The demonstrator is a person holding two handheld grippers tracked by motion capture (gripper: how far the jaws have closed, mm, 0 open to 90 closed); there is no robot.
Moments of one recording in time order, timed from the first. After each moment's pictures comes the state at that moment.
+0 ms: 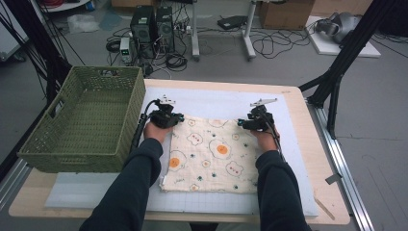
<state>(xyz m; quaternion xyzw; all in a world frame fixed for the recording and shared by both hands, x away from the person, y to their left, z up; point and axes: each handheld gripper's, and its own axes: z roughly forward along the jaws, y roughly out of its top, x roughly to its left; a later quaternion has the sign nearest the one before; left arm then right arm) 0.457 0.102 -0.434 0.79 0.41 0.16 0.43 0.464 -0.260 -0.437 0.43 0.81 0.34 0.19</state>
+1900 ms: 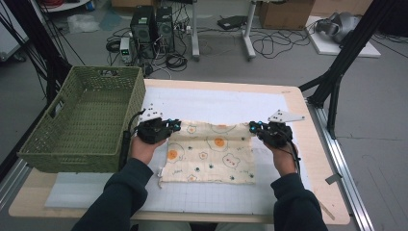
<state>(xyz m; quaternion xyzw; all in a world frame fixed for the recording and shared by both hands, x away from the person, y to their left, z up) 0.363 0.121 -0.393 0.75 0.34 0.17 0.54 0.360 -0.284 -0.385 0.35 0.78 0.47 0.22</state>
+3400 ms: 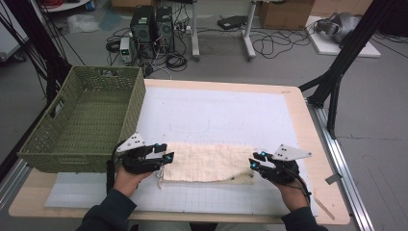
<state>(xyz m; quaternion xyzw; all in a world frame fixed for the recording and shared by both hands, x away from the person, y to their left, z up) 0.300 0.156 -0.423 0.74 0.35 0.10 0.57 0.276 -0.294 -0.413 0.32 0.80 0.47 0.18</state>
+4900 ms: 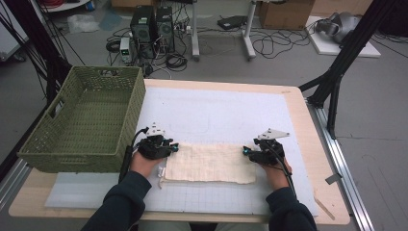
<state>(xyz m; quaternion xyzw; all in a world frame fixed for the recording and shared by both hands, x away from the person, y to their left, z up) 0.357 0.124 -0.451 0.80 0.39 0.13 0.43 0.345 -0.273 -0.443 0.41 0.81 0.36 0.21</state>
